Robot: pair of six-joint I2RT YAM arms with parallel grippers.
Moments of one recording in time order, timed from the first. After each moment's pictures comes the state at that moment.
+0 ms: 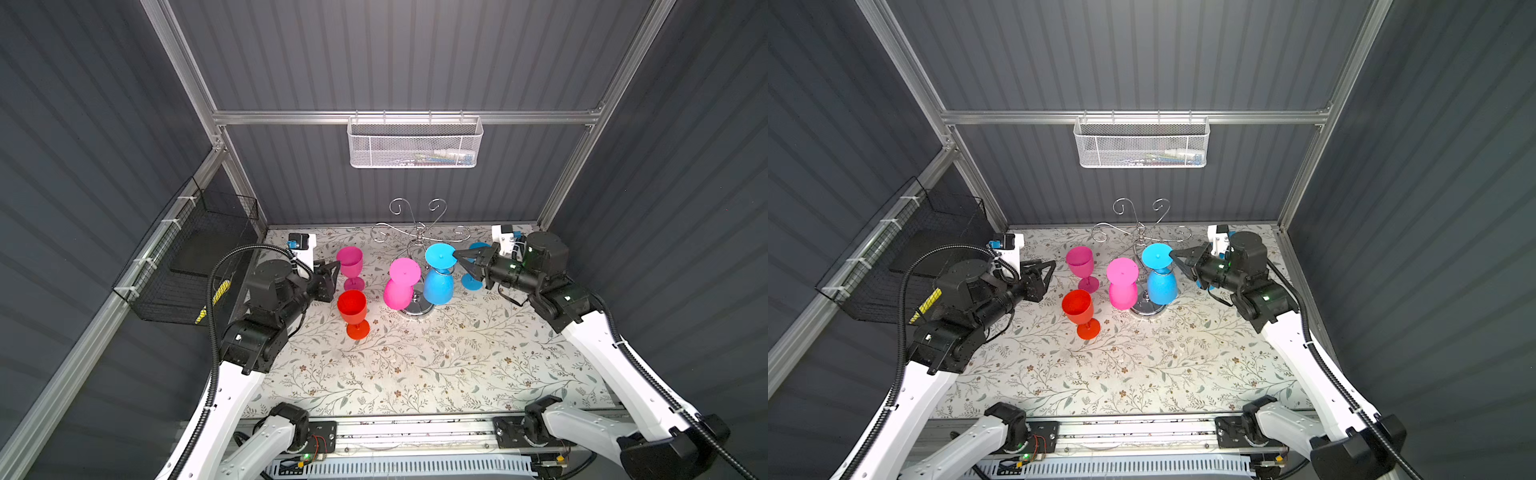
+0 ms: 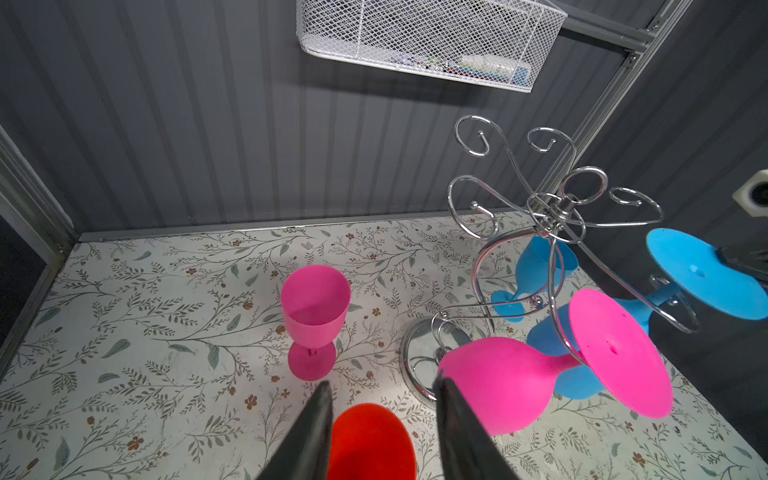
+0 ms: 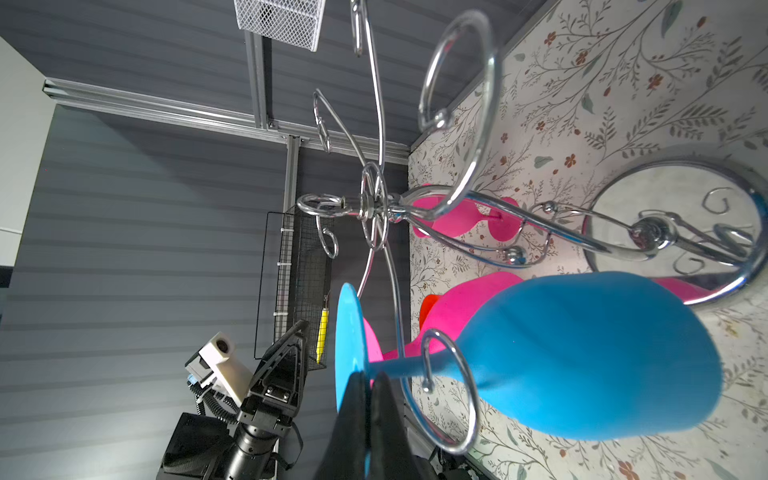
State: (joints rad) left arm -0.36 0.86 1.10 -0.53 0.07 -0.19; right arm 0.37 1.11 1.13 -0.29 -0.52 1.20
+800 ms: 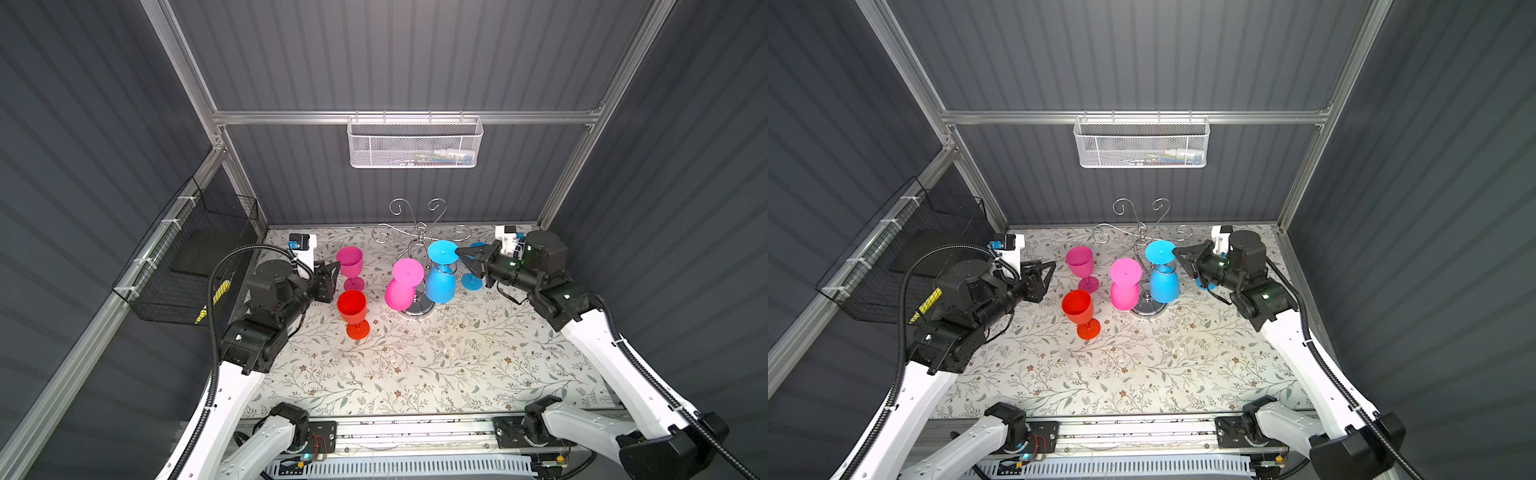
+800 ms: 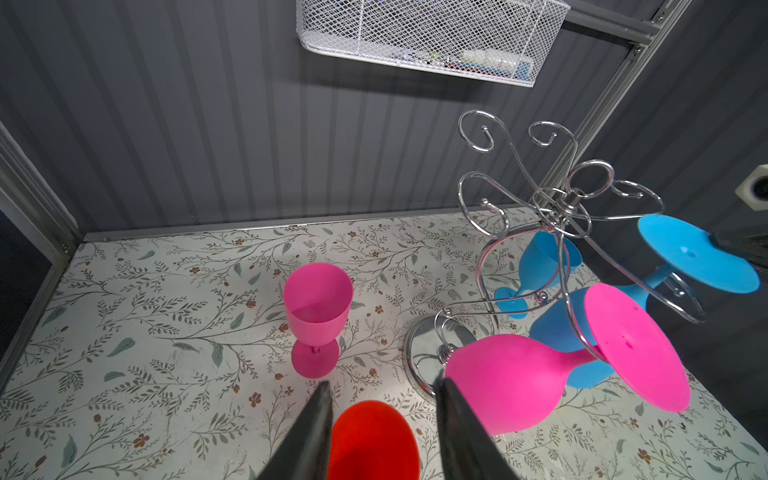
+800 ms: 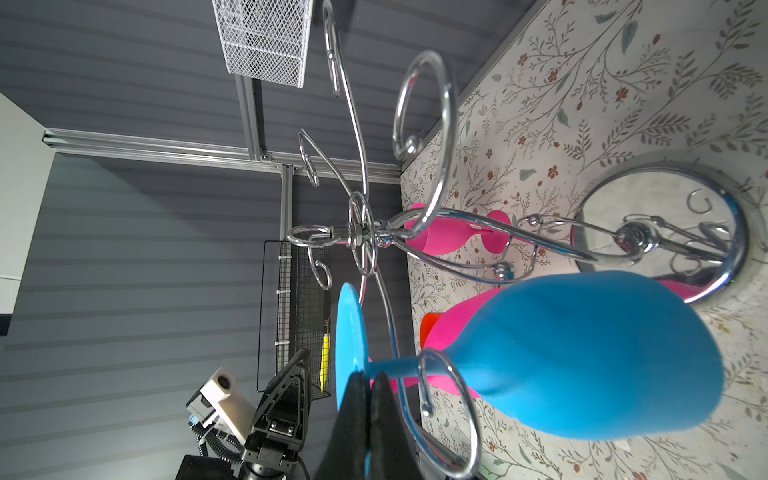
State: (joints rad) left arm -0.36 0.86 1.10 -0.53 0.06 -0.18; right arm 0.37 1.12 1.14 -0.29 -0.44 1.26
